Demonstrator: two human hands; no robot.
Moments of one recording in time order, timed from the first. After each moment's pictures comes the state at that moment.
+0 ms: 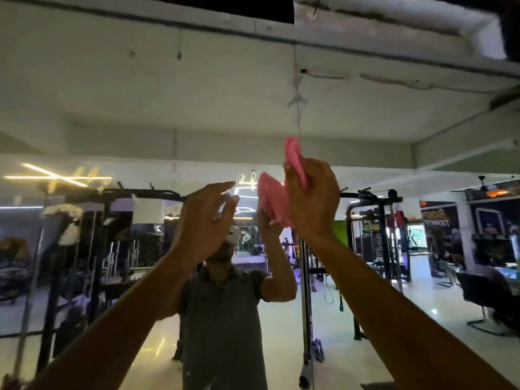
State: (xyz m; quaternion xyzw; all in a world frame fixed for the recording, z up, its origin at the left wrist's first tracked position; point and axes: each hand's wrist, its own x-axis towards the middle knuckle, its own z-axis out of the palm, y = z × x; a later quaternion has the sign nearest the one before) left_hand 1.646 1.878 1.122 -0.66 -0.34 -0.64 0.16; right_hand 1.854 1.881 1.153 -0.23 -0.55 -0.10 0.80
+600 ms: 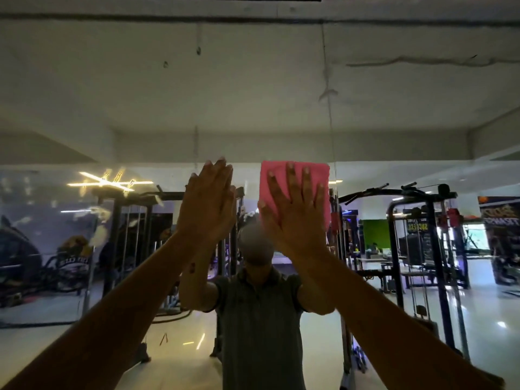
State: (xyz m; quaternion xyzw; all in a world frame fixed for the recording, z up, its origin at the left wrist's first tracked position) left_hand 1.586 1.930 1.151 -0.61 -0.46 -0.49 0.42; right_hand 1.795 2.003 1.125 -0.39 -0.66 -0.39 0.52
